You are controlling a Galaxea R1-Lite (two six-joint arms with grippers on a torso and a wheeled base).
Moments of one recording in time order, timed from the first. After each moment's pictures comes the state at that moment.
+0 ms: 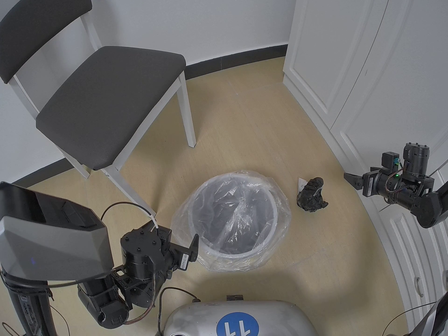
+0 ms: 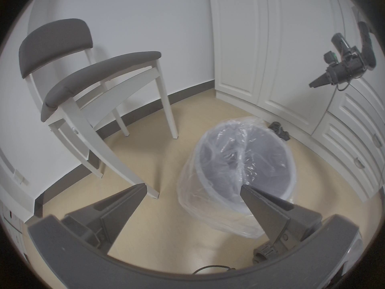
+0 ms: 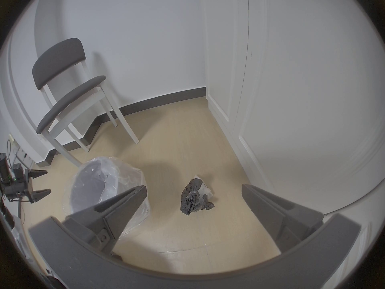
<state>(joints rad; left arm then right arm) -0.68 2.18 -0.35 -1.53 0.48 0.08 0.02 1.82 -0.70 -0.84 0.14 -0.07</state>
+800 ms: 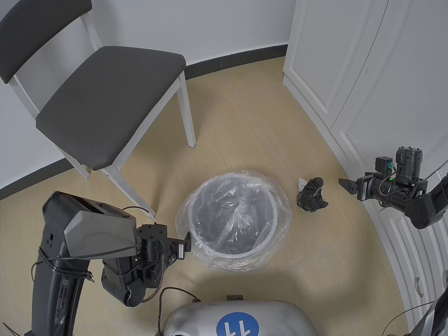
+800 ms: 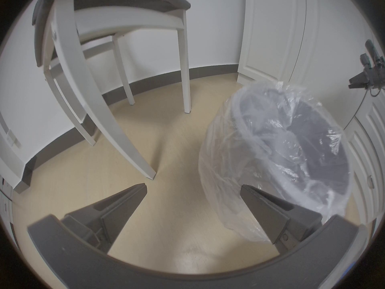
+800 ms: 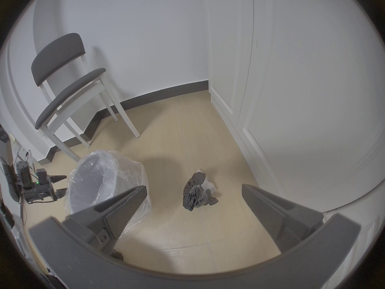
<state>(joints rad) -0.49 2.50 -0.60 -1.52 0.36 -0.07 0.04 1.88 -0.71 -0.84 0.14 -0.07</state>
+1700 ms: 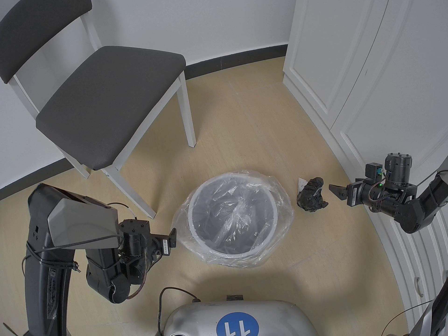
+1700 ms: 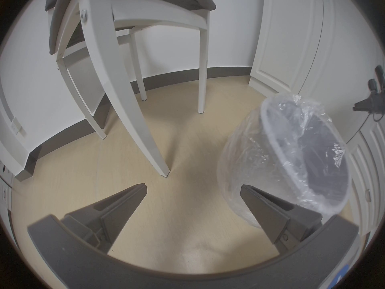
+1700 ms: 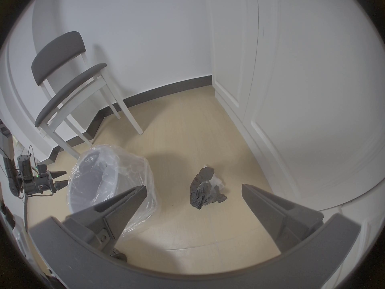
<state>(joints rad) -0.40 2.45 -0.52 -1.53 0.32 -0.12 0.07 1.96 -0.72 -0.90 0.14 -0.04</state>
